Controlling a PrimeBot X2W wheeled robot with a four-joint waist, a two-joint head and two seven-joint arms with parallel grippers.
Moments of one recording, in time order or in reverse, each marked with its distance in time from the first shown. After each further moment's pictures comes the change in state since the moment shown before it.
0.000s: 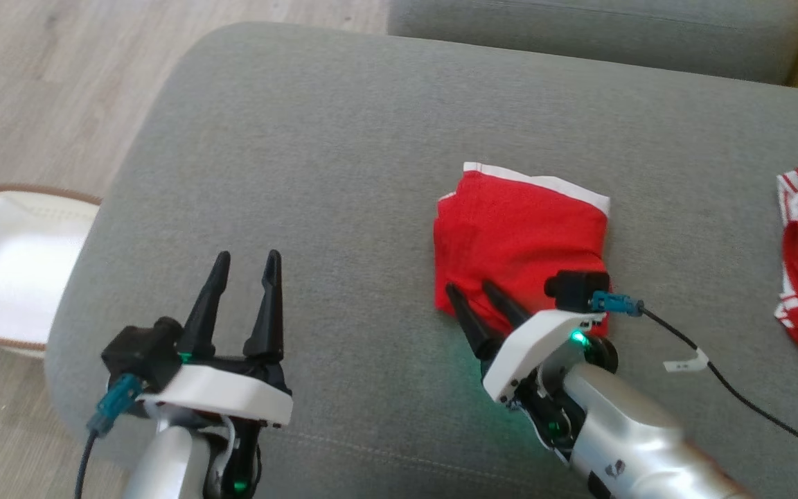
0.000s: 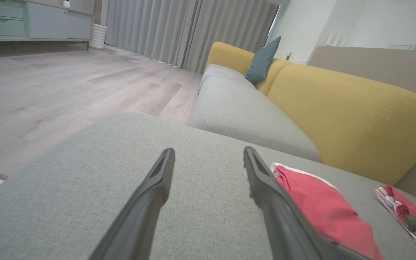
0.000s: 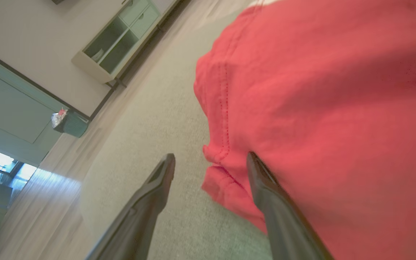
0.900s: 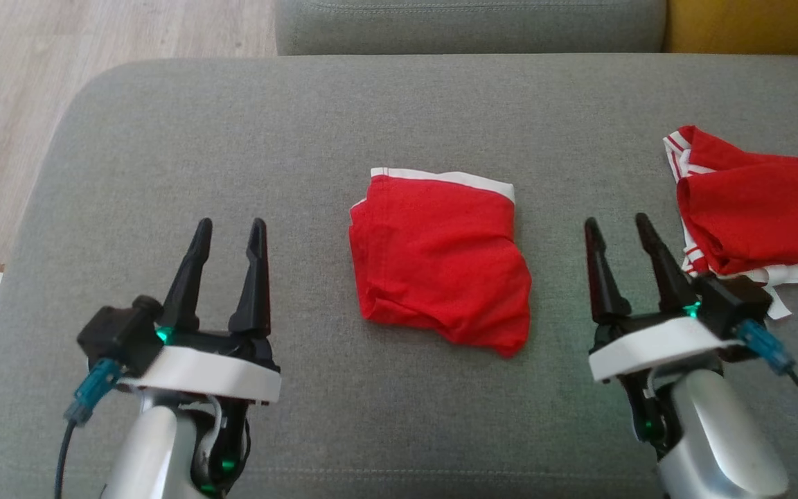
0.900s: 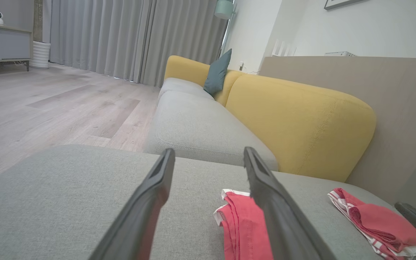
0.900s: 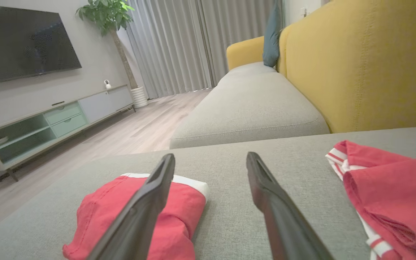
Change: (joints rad) left arm -0.033 0.000 0.043 -0.055 0.028 -0.020 0.000; right arm 0.296 0.002 -0.703 -0.480 -0.758 0.000 -0.107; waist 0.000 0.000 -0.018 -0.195
